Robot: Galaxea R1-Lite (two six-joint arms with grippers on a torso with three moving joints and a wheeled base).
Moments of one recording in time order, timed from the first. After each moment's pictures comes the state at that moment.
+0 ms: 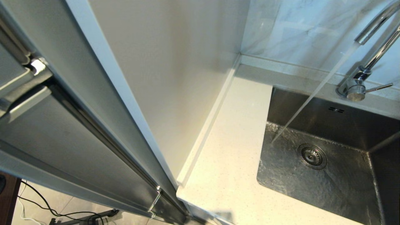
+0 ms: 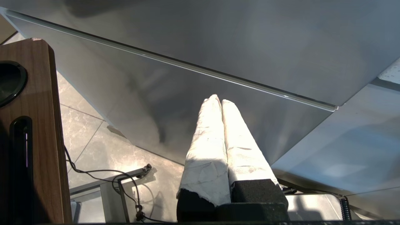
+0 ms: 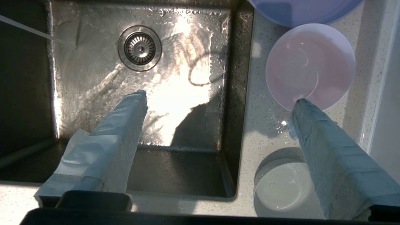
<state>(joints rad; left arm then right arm) 0.00 0.00 0.00 0.00 0.00 0.00 -1.24 1.68 -1.98 1.24 0.73 -0.55</state>
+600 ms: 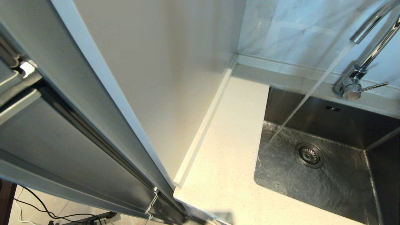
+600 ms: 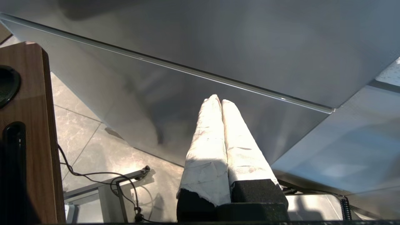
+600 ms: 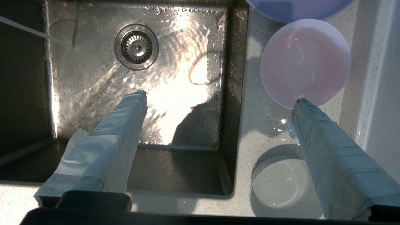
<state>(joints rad) 0.00 0.00 0.00 0.00 0.00 0.00 -1.23 1.68 -1.98 1.24 0.73 -0.55</state>
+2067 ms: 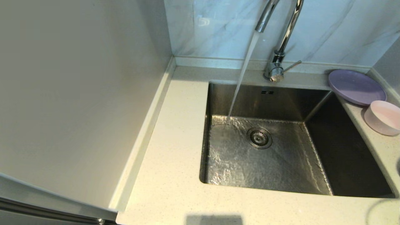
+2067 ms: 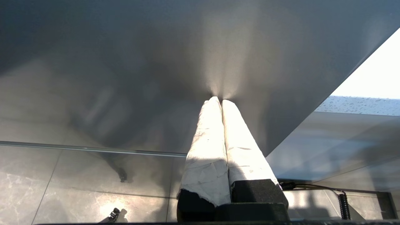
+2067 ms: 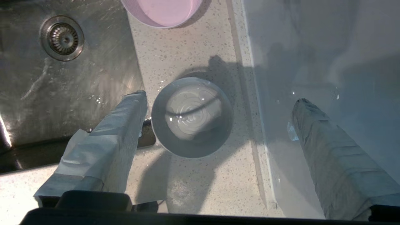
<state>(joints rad) 0.00 0.00 0.00 0.00 0.00 0.00 -1.23 1.68 -1.98 1.24 0.76 -0.56</state>
